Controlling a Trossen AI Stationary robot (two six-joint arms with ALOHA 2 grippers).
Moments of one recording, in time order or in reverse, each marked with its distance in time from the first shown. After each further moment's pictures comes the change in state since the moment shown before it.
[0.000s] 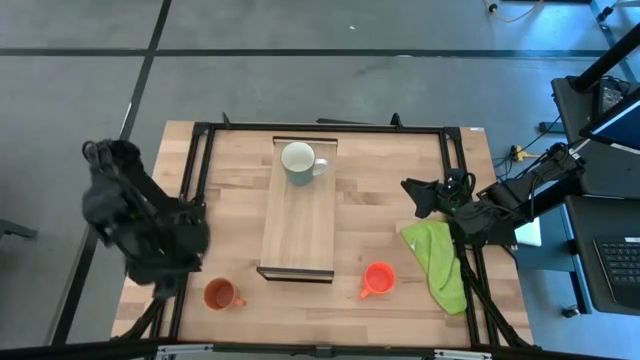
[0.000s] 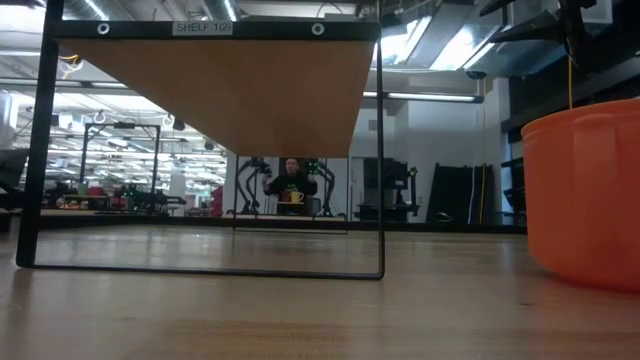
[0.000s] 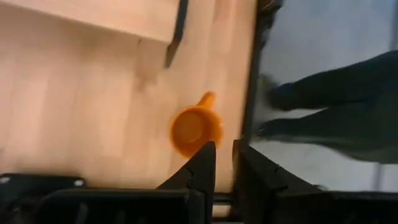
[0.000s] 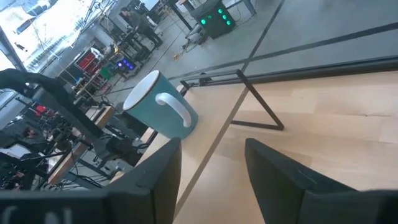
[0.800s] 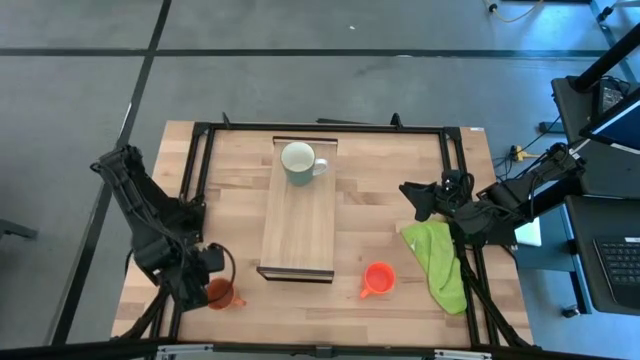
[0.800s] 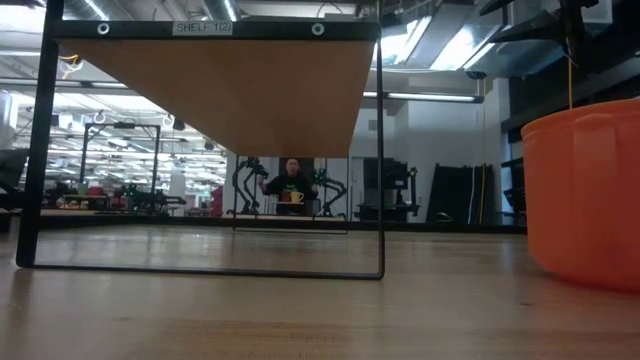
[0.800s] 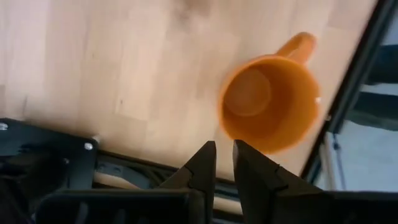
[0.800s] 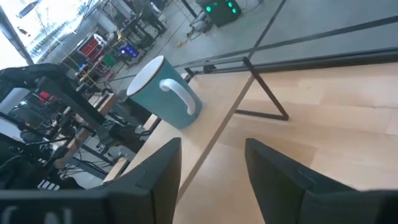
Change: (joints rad) left arm -0.025 0.033 -0.500 0.203 0.077 -0.133; right arm 0.000 0.002 0.000 0.003 -0.059 -0.024
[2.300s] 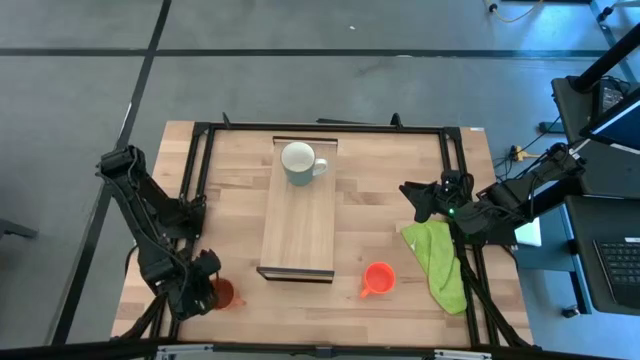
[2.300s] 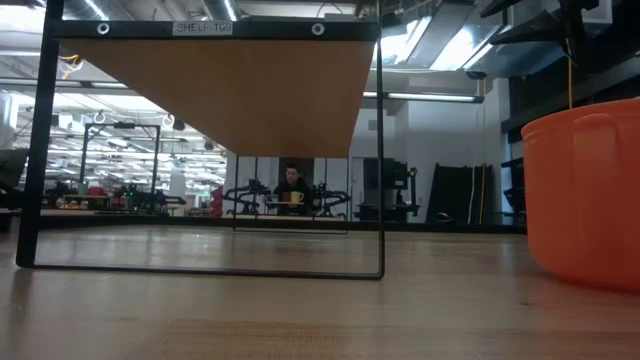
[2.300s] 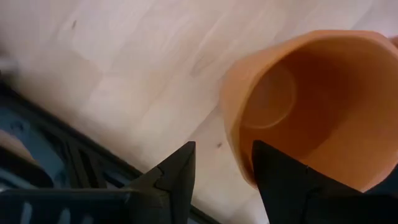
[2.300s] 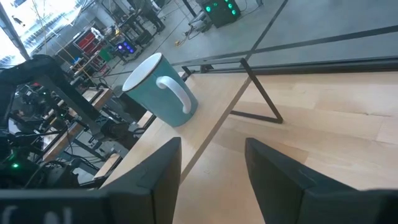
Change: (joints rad) left arm -0.134 0.010 -0.320 0.347 -0.017 -0.571; right arm 0.000 0.000 0.000 -0.016 0.003 -0.035
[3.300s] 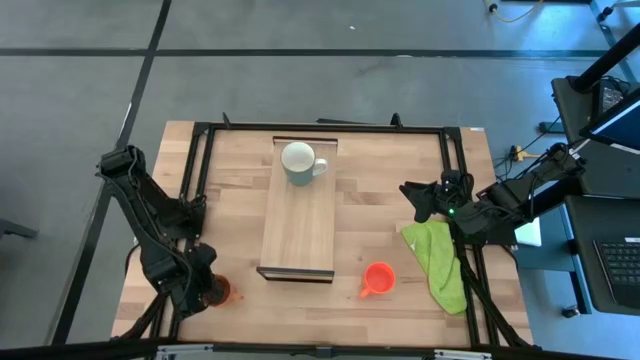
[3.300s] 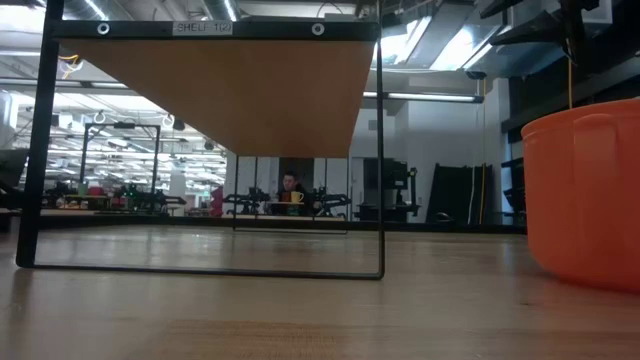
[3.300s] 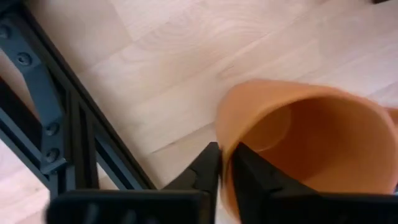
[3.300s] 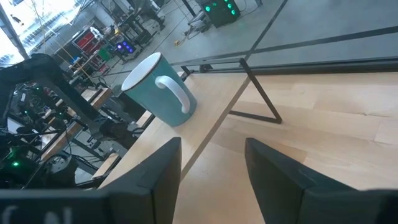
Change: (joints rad) left arm 0.027 0.000 -0.002 -0.035 0.013 -0.362; right arm 0.000 0.000 0.000 -0.006 0.001 0.000
